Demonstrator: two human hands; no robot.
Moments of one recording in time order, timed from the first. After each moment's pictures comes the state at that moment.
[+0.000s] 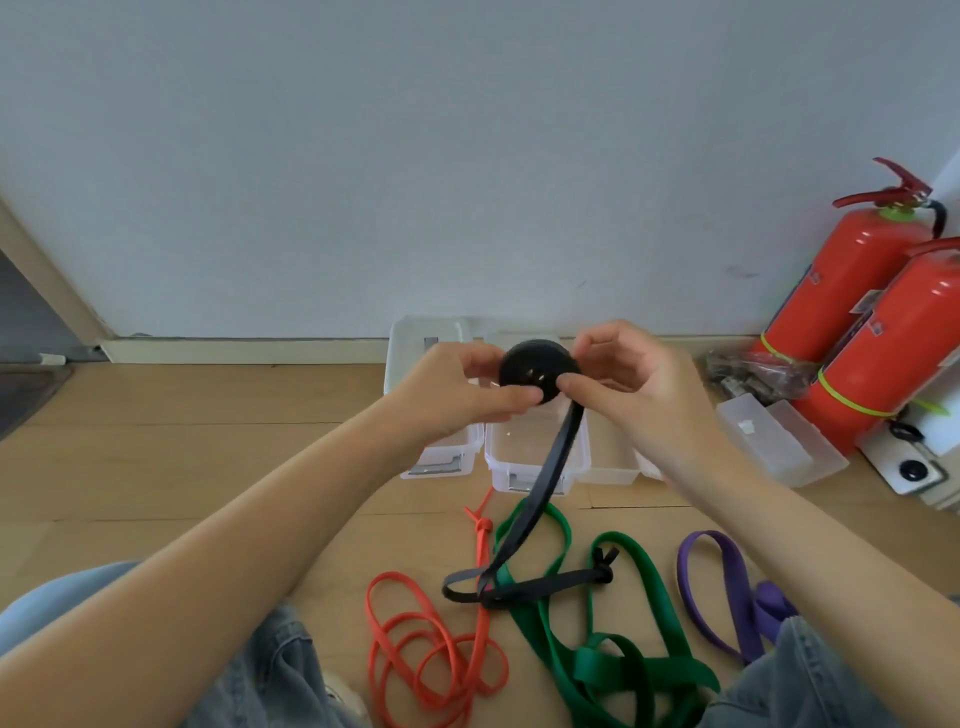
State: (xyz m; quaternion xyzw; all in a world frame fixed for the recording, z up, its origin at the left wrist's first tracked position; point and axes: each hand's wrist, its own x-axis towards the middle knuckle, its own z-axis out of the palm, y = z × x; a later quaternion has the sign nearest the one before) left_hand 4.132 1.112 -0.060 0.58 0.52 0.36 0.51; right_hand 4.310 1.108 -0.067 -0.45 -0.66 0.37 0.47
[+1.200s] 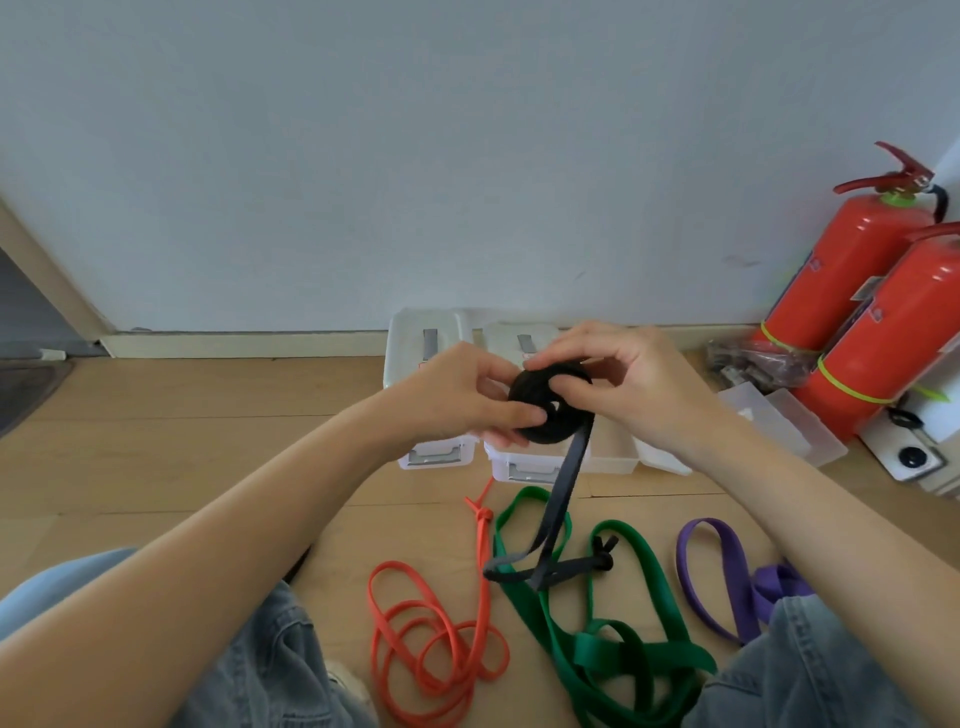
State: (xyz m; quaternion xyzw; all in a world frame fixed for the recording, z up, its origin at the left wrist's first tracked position) left_hand 4.131 1.107 -0.056 0.65 0.49 0.23 0.53; right_hand 4.312 1.112 -0.056 -0.40 -0.77 0.35 0.35
